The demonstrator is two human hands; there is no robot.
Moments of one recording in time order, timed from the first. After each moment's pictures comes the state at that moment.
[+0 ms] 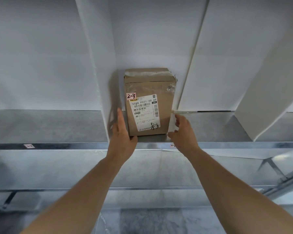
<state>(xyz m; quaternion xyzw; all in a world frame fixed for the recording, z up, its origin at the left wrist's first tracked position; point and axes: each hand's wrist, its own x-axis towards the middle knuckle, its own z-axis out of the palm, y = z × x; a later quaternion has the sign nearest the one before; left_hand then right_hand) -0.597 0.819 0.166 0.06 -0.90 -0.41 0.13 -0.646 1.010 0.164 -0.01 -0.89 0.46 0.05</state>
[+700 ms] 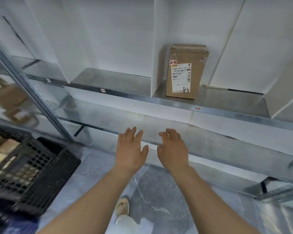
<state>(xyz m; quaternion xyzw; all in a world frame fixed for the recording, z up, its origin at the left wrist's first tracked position) -0.323 0.841 0.165 0.13 -0.98 -0.14 0.09 -0.381 0.974 0.174 0.23 -0.95 0.21 -0.02</state>
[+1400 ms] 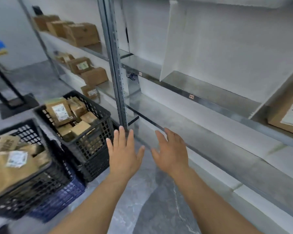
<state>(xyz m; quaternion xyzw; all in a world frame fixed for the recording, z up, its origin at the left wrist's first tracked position) -0.124 0.616 0.169 0.41 -0.90 -0.10 0.11 -0.238 0.717 0.197 0.46 -0.88 0.13 -0.02</state>
